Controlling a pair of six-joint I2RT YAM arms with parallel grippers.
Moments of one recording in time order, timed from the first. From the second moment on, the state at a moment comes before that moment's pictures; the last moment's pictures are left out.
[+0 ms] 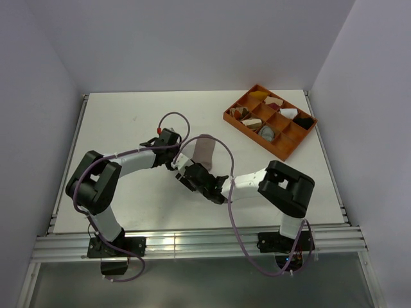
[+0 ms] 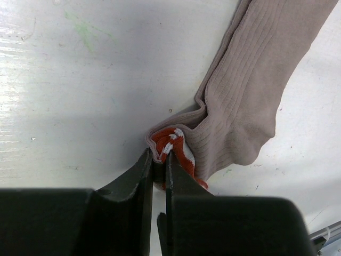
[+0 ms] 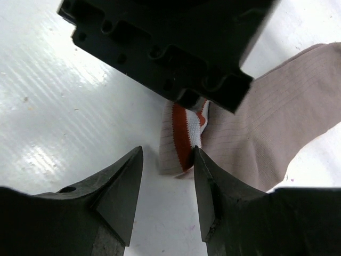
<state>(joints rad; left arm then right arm) -0.55 1.74 0.98 -0.21 0.05 -0.85 1.06 1.77 0.82 0.36 0.36 -0.07</state>
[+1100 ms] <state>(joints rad) -0.46 1.50 0.83 -0.12 0.05 -0.92 0.80 1.78 0.85 0.28 -0.14 0.28</state>
